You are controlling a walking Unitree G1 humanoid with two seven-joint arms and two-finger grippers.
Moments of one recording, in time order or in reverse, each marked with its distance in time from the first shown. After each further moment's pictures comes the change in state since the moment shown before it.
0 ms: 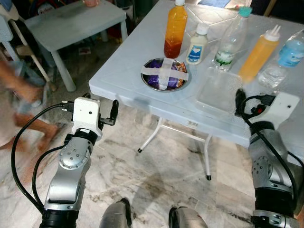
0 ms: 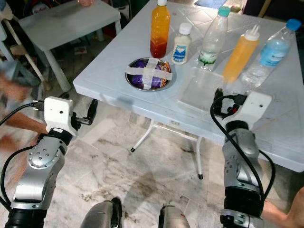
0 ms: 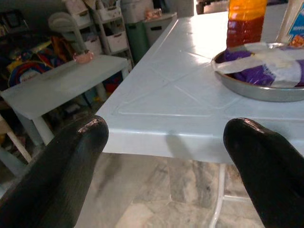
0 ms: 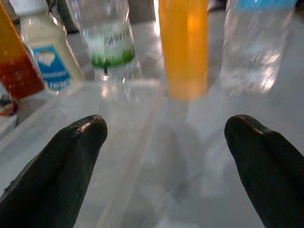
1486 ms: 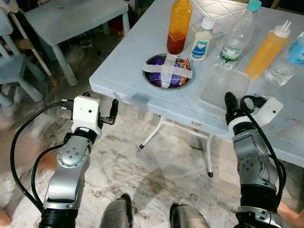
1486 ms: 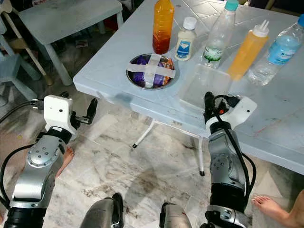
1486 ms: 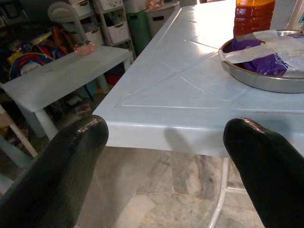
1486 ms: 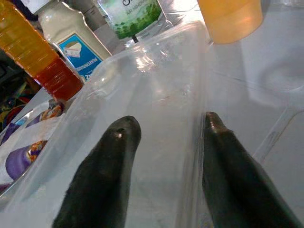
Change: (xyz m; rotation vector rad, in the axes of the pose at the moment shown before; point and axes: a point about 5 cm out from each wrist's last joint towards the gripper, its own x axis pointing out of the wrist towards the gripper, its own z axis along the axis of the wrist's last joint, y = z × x) left arm 0.000 0.001 0.001 0.005 0.010 -0.003; right arm 0.001 0.023 -0.017 0.340 0.060 0.042
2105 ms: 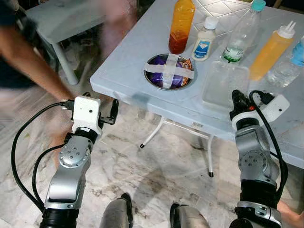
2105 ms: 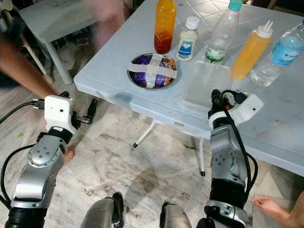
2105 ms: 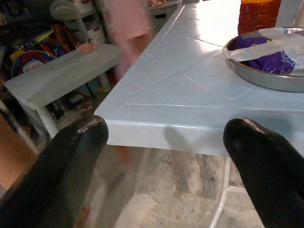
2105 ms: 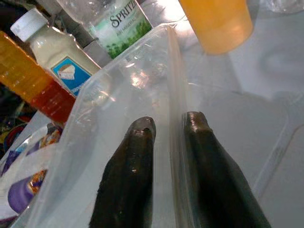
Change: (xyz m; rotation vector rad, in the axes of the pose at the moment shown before) left arm 0.000 -0.002 0.000 0.003 -0.001 0.005; right arm 0.005 0.004 0.011 0.084 -0.042 -0.057
